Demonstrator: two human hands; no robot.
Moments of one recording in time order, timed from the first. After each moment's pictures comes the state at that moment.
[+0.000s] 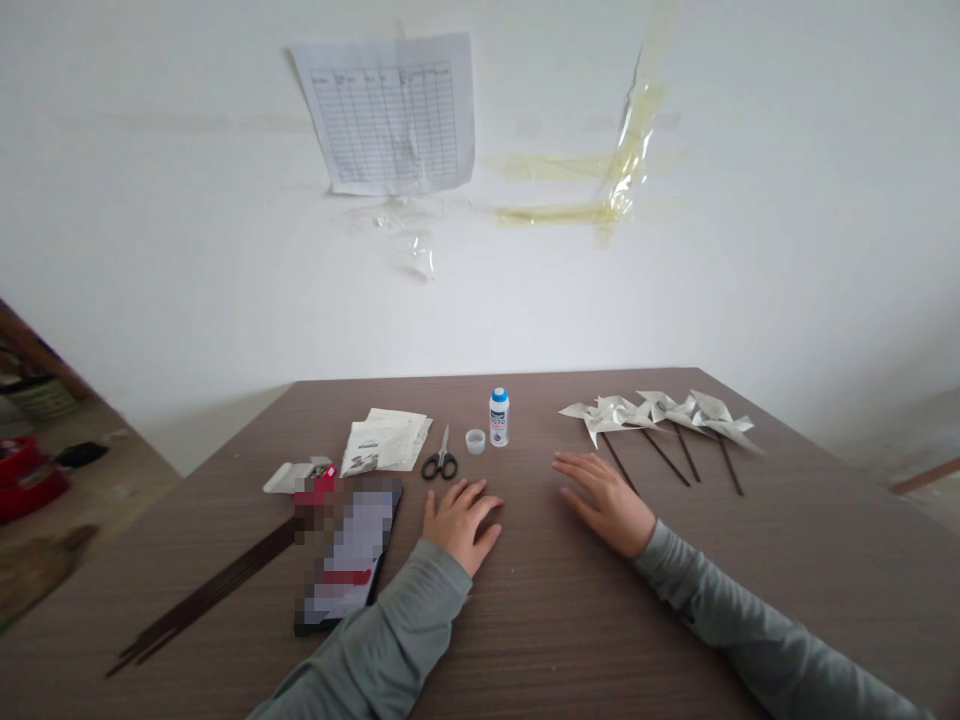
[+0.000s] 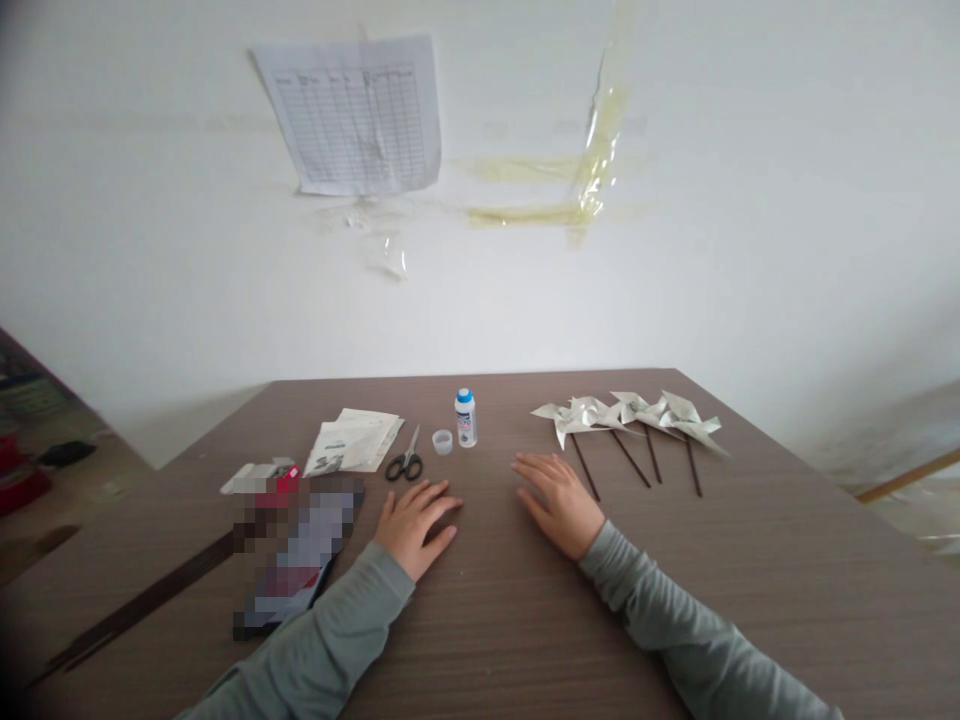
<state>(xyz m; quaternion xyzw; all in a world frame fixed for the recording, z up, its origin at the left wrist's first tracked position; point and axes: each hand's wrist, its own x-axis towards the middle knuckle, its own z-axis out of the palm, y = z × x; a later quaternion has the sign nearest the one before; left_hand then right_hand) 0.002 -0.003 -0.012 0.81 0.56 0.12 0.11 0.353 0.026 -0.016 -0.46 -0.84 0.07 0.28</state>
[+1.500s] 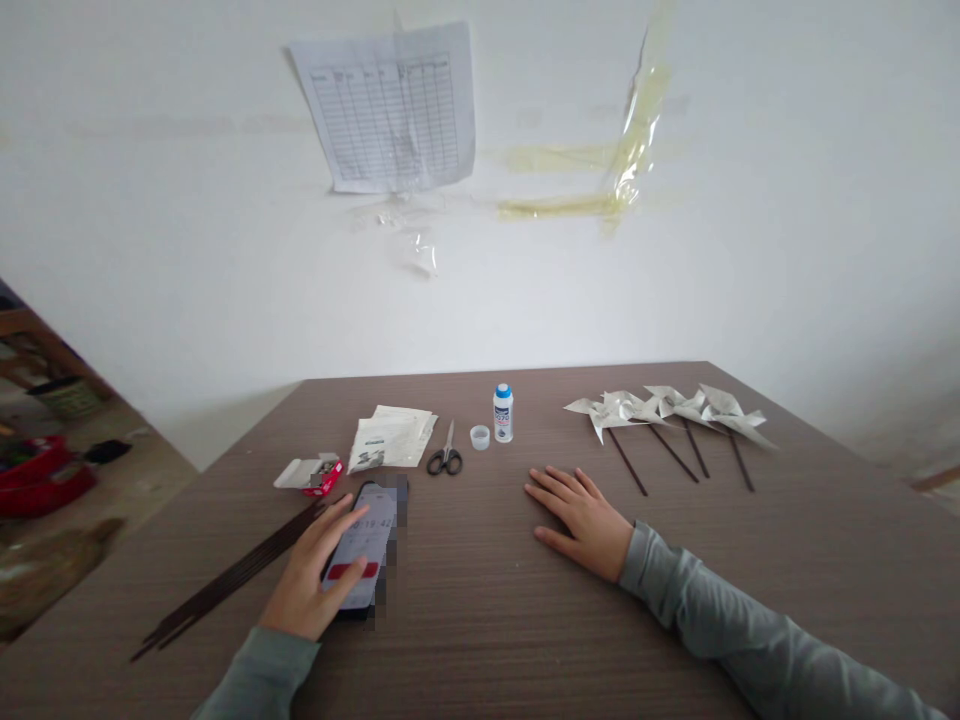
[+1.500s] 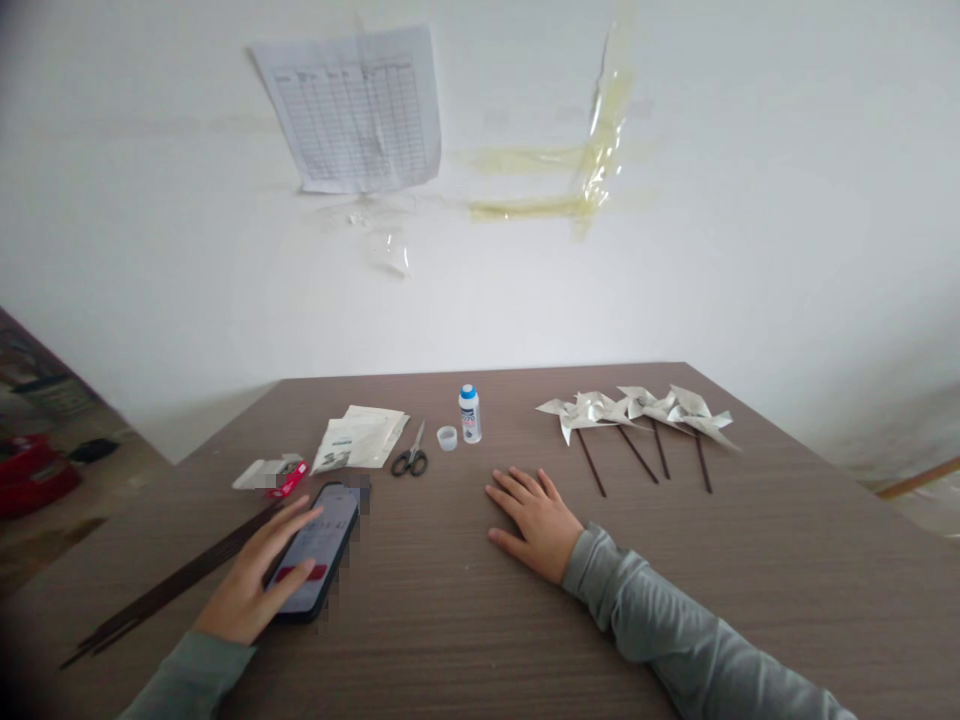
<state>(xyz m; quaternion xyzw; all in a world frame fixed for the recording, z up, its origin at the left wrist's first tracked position) -0.180 -0.072 -0.034 0.72 0.60 0.36 0.00 0.309 0.006 -0.028 -0.48 -0.86 0.13 0.09</state>
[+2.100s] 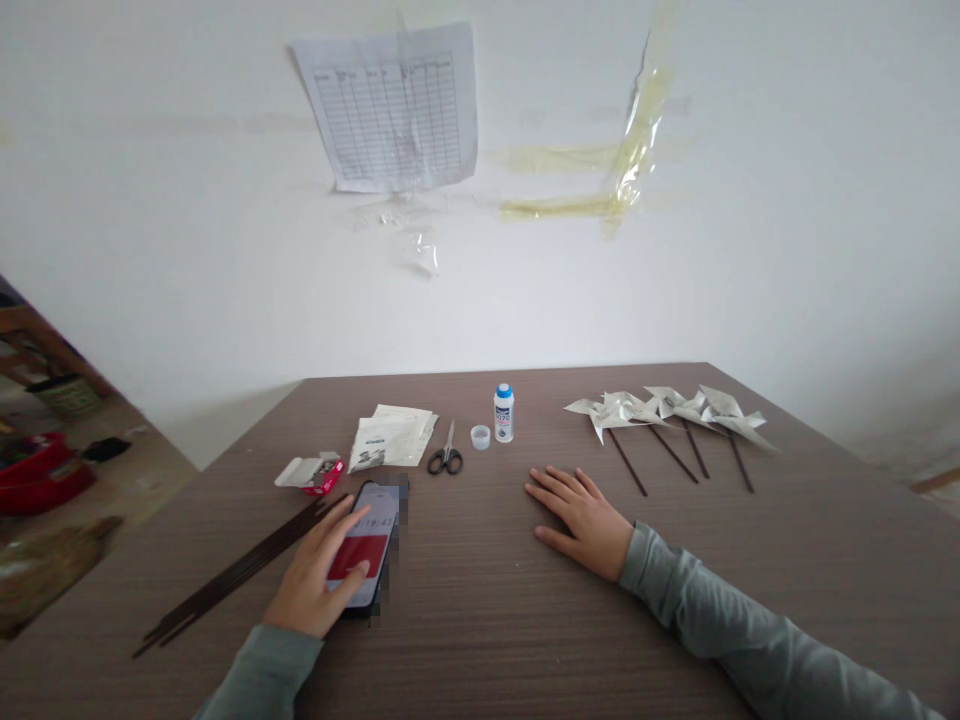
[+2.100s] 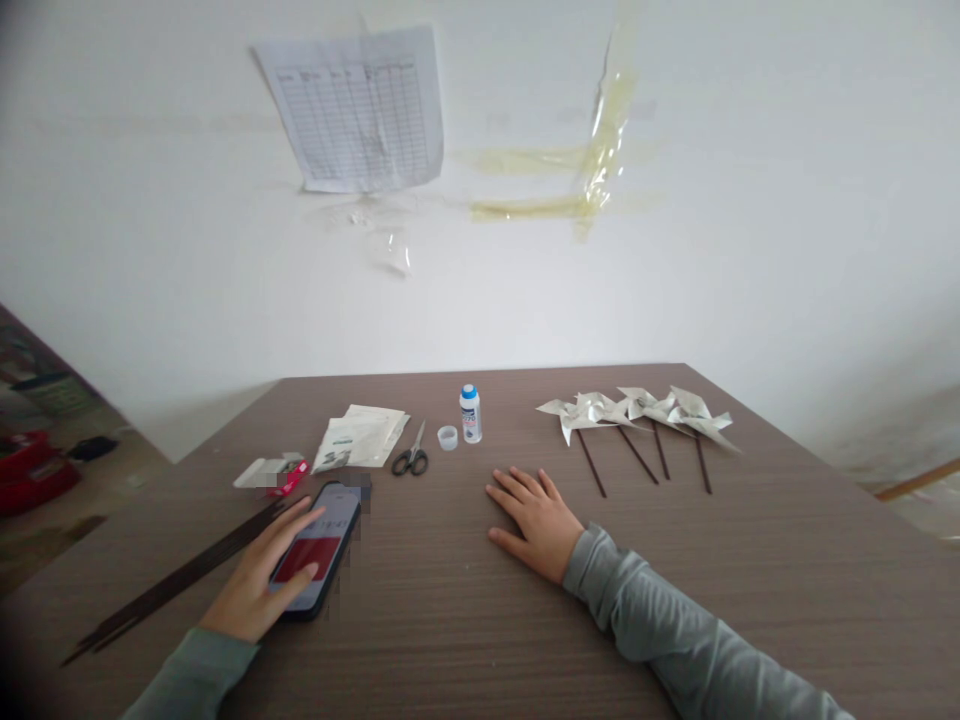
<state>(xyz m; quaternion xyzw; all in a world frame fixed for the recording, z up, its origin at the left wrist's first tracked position) -0.182 -0.075 -0.032 0.71 0.61 0.34 0.00 0.306 0.006 -0.029 -0.48 -0.86 0.13 0.10</state>
